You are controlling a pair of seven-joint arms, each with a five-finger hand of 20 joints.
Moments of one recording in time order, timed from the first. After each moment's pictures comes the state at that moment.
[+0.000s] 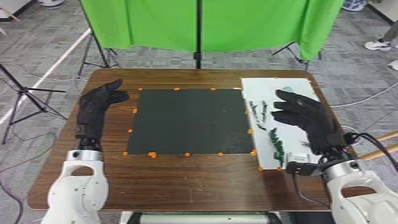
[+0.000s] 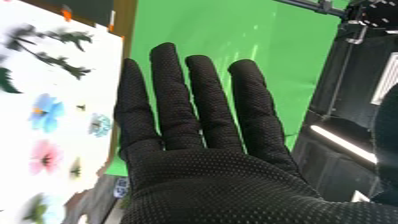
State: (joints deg) left arm 103.0 -85.5 -101.0 -104.7 80.6 -8.8 18.9; right arm -121.5 -50.5 92.5 -130.4 -70.4 15.0 3.6
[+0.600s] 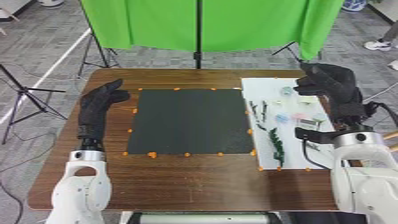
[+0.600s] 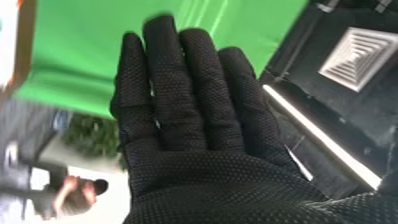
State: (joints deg) left arm 102.9 -87.2 -101.0 -104.8 81.2 -8.9 19.7; right arm -109.7 -48.9 89.0 -129.5 -91.3 27.2 15.6
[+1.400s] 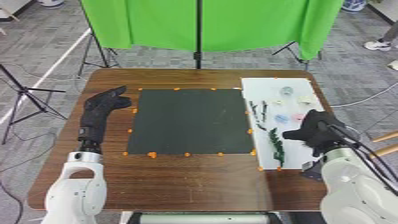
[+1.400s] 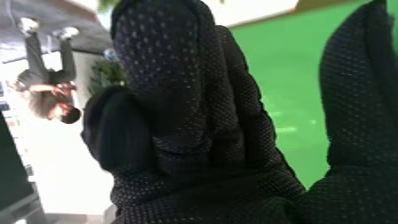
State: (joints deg) left arm 105.0 -84.6 -100.5 -107.1 83.5 -7.4 13.7; right arm -112.5 -47.1 83.2 -135.1 -130.2 -11.3 49.4
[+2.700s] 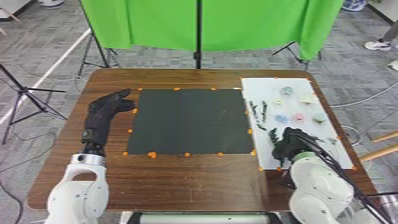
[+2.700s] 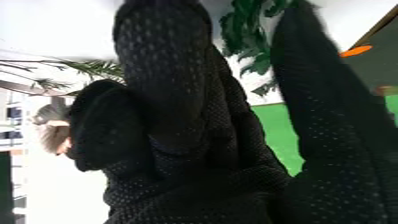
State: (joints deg) left arm 105.8 -84.9 -100.0 -107.4 82.7 -8.5 12.8; right arm -102.9 -53.1 70.8 -124.4 -130.9 -17.7 55.7
